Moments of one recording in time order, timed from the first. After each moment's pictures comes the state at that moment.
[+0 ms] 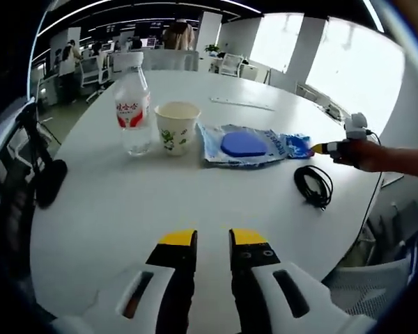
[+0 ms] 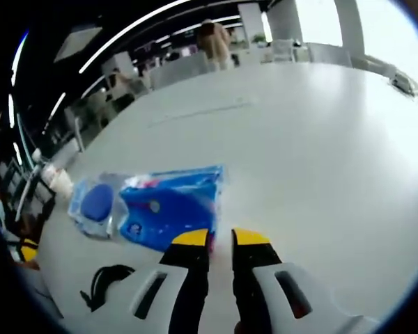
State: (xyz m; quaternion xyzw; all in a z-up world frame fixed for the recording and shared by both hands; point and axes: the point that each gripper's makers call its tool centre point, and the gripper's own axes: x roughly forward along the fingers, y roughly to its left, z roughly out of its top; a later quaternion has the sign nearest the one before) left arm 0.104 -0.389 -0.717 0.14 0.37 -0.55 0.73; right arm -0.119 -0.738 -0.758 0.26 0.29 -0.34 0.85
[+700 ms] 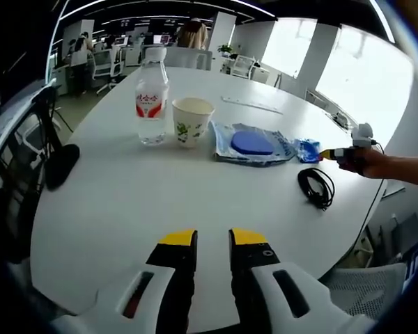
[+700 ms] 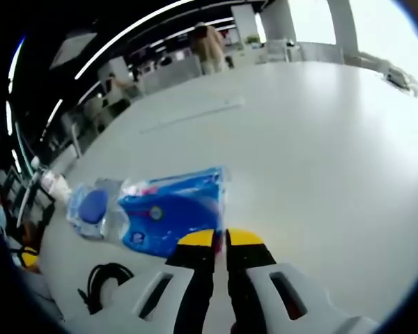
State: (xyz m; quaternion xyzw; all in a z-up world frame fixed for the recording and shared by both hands) left arm 0.104 -0.381 -0.713 0.12 0.38 -0.54 0.75; right arm -0.138 -0.741 -0.753 0.28 0.27 -0.35 0.85
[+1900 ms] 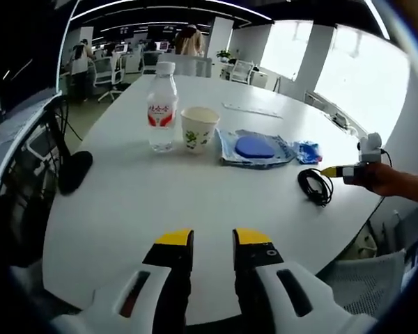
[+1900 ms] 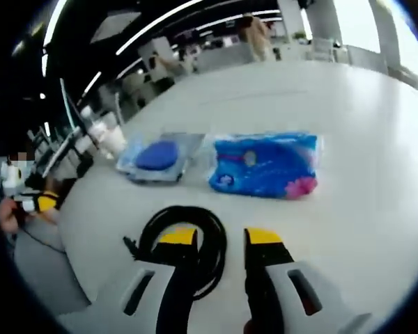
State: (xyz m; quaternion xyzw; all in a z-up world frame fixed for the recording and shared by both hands) left arm 0.113 -0.356 -0.697 0.12 0.36 -0.54 0.75; right arm -0.109 -0.626 -0.753 0.22 0.34 -0.22 0.89
